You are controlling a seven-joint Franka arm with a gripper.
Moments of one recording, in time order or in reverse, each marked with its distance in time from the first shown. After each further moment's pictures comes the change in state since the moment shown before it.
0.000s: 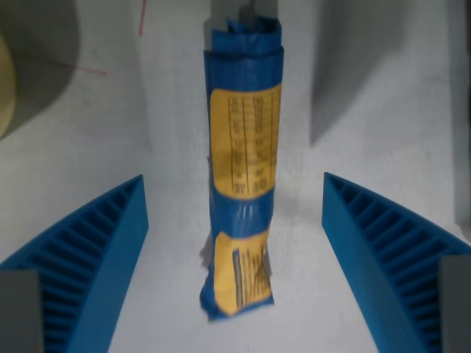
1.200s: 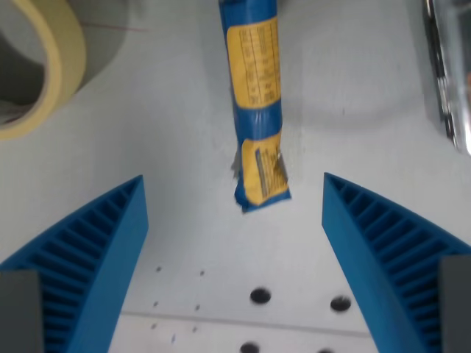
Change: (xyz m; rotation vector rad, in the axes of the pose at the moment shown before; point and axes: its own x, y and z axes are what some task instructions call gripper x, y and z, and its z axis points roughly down) arm -0.013 -0.011 -0.089 0.011 -0.007 0.113
